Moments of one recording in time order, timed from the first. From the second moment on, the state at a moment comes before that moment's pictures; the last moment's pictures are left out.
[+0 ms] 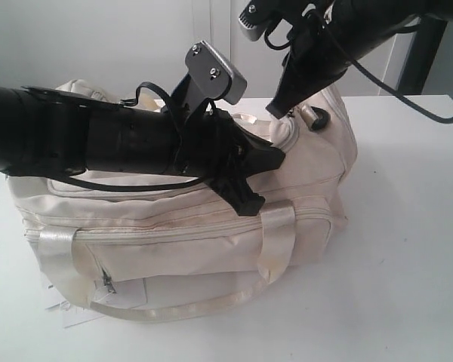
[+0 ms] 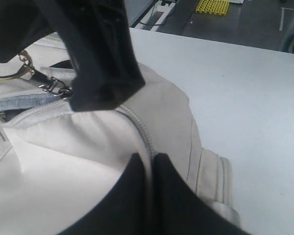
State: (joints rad) left arm -0.58 1.64 -1.04 -1.79 0.46 2.06; right arm 0.30 1.67 -1.45 -0.11 0.65 -0.49
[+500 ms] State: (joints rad) left arm -0.58 1.64 -1.04 -1.79 0.46 2.06; right arm 0.30 1.74 -1.45 -0.11 0.55 -0.46
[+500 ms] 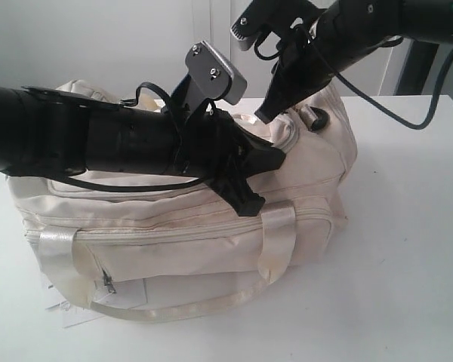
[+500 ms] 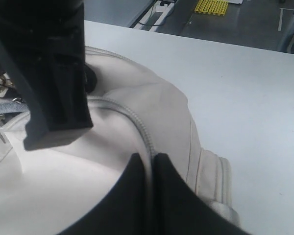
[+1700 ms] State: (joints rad) left arm -0.58 1.64 -1.04 -1.79 0.47 2.06; right arm 0.27 1.82 -1.45 -0.12 0.33 -0.42
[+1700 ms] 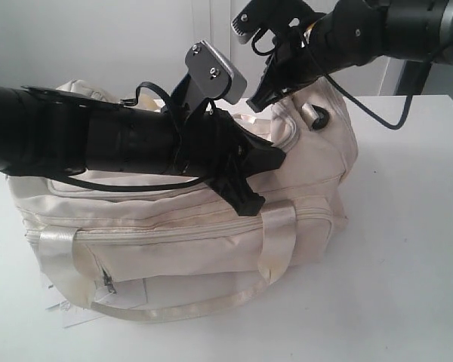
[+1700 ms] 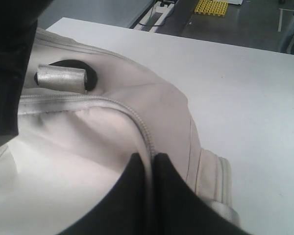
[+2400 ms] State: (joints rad) left arm -0.58 1.64 -1.04 -1.79 0.49 2.06; right arm 0.26 1.85 -1.45 -0.12 0.22 -0.38
